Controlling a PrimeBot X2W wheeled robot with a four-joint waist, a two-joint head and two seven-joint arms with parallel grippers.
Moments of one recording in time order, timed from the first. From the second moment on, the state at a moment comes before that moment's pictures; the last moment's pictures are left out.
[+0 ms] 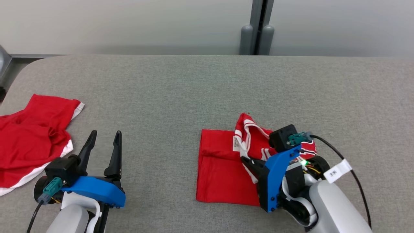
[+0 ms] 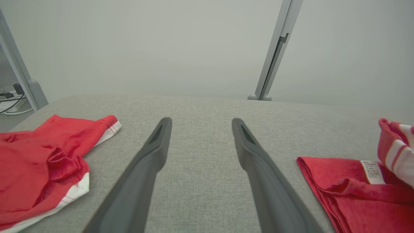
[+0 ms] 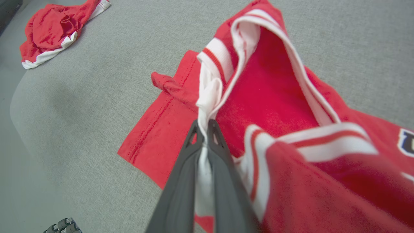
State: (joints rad) left arm -0.26 0.35 -0.36 0.38 -0.56 -0.02 -0.26; right arm -0.34 -0.06 0.32 0.23 0.38 0.13 0.58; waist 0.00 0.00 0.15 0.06
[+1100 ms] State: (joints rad) left arm -0.25 0.35 -0.37 0.39 -0.57 -0.01 -0.26; right arm -0.48 -0.09 0.30 0.29 0.58 0.13 0.25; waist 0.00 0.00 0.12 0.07
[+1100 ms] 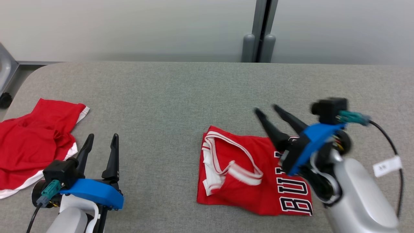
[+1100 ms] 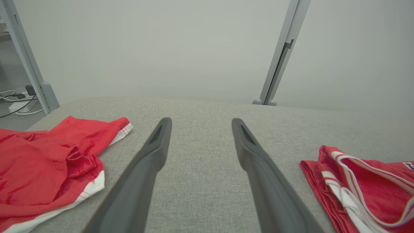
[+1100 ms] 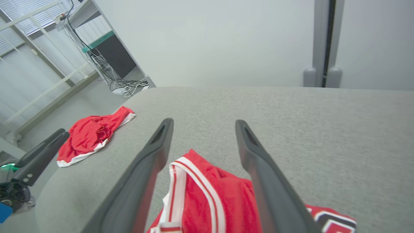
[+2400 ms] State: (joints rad) left arm -0.09 0.28 -0.23 0.31 -0.51 0.00 -0.26; right arm -0.07 -0.05 -0.03 0.15 0.17 0.13 -0.18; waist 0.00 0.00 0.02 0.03
